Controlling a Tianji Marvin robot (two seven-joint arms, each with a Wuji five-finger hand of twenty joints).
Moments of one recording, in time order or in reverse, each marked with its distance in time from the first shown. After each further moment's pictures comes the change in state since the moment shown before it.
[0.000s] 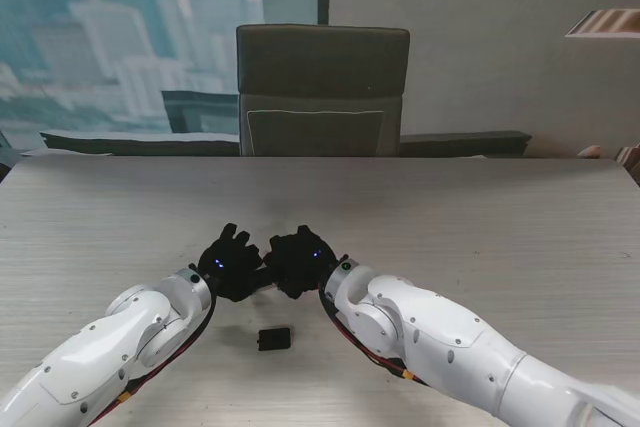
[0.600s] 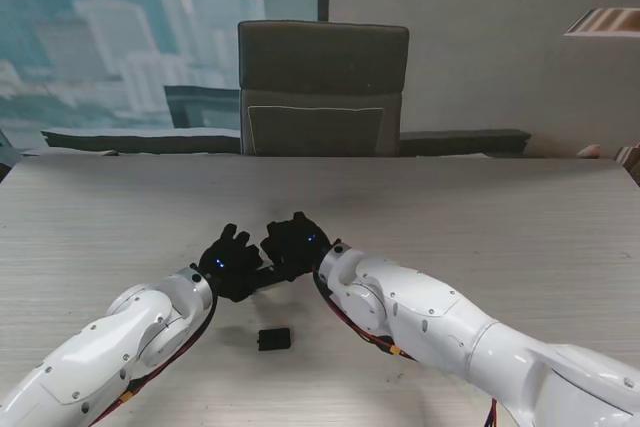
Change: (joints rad) left arm 0.003 -0.006 -0.006 -0.010 0.000 0.006 -0.030; right arm 0.137 -0.111 -0.105 0.258 0.058 -0.056 -0.099; left_hand 0.000 -0.009 0.035 -0.033 0.000 0.001 -0.032 0.001 0.000 -0.001 0.000 0.000 0.000 0.000 0.000 0.000 0.000 0.000 0.000 0.000; right_hand 0.000 0.015 0.000 0.000 0.000 0.000 0.000 0.000 0.000 0.000 0.000 0.000 0.000 0.000 0.001 0.000 0.000 0.001 0.000 0.000
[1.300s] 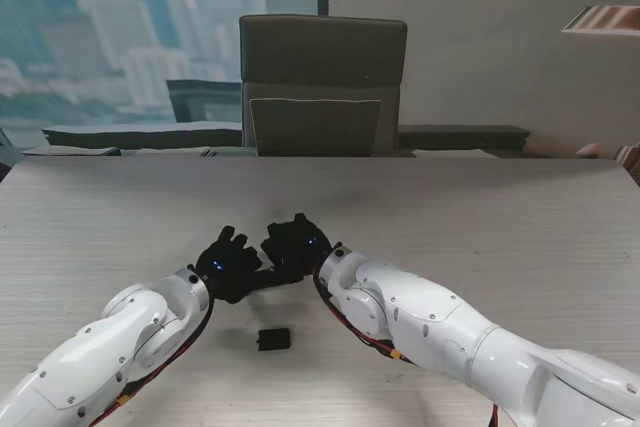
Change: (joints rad) left arm 0.032 -0.003 -0.048 -0.024 0.033 -0.039 -0.030; right arm -0.020 0.006 0.011 -0.015 -0.013 0.013 -0.020; left_hand 0.044 0.001 0.020 0.001 -0.081 0.001 -0.059 0.016 -0.037 0.000 -0.014 0.000 -0.002 0.000 0.000 -0.010 0.000 0.000 0.000 -0.002; right_hand 0.000 0.011 0.000 0.000 0.000 0.000 0.000 0.000 0.000 0.000 0.000 0.000 0.000 0.000 0.003 0.000 0.000 0.000 0.000 0.000
